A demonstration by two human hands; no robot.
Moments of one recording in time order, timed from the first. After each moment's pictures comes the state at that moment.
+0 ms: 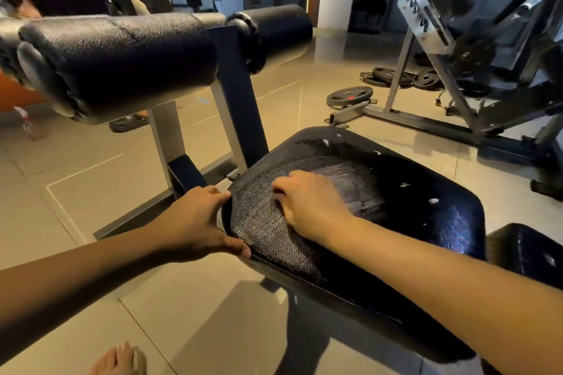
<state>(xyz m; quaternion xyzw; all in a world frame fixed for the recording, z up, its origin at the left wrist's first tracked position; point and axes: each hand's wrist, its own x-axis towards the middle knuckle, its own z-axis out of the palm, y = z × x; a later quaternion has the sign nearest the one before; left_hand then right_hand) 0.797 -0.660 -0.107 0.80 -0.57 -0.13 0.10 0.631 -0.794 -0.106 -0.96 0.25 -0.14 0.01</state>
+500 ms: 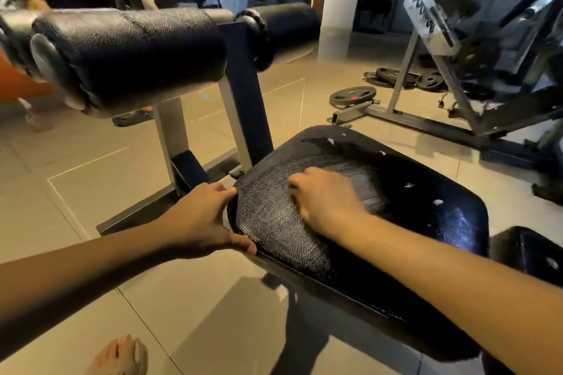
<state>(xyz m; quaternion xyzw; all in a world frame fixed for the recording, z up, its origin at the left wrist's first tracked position) 0.795 -0.657 -0.107 0.80 -0.58 -0.12 0.11 0.625 -0.804 -0.106 -0.95 0.28 -0.13 -0.04</state>
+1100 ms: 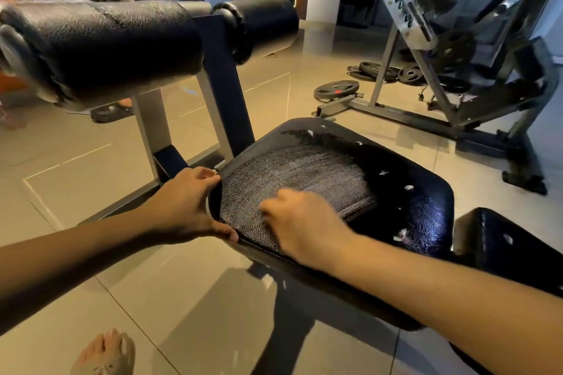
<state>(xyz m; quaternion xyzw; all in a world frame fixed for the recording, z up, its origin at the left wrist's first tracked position) 0.788 -0.658 -0.099 0.80 -0.58 -0.12 0.08 0.587 -0.763 -0.119 -0.98 0.19 -0.12 -0.03</state>
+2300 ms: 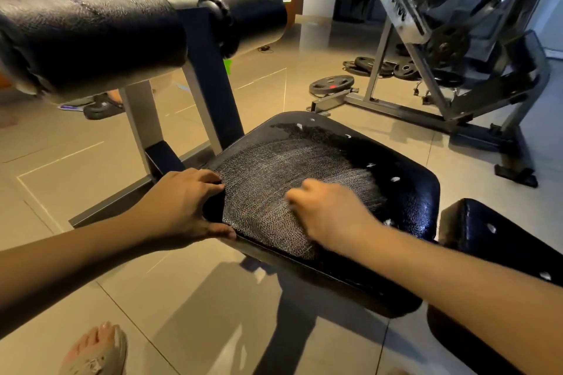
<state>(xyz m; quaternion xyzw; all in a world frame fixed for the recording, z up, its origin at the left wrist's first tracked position) 0.772 -0.658 -0.106 0.75 -0.66 0.02 0.00 0.543 -0.794 -0.123 -0.97 0.23 -0.12 -0.05</state>
